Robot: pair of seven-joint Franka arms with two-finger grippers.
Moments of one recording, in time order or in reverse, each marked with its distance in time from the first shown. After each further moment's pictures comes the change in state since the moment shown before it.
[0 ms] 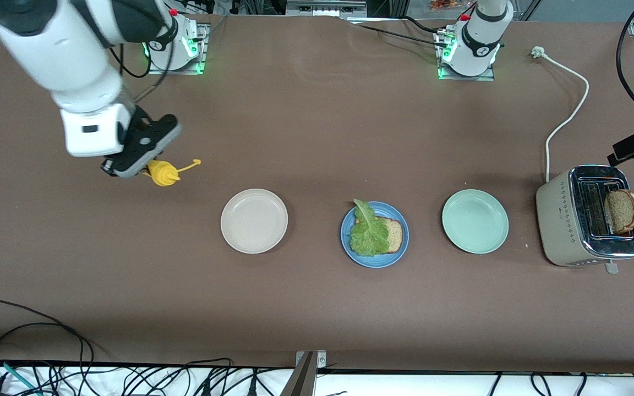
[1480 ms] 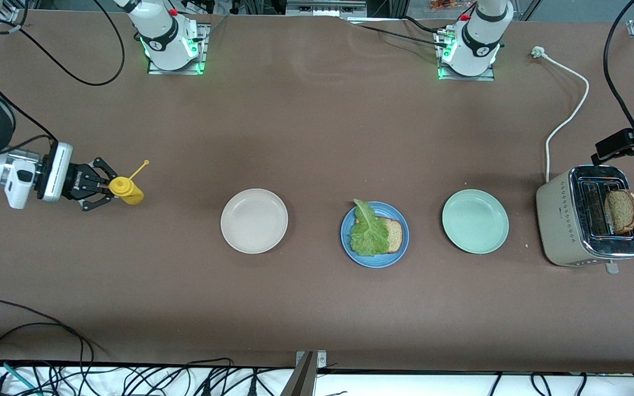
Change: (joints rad) left arm 0.005 0.002 -0.063 0.002 -0.001 -0.002 -0.002; right arm -0.861 0.173 0.361 -0.305 0.865 0.017 -1.374
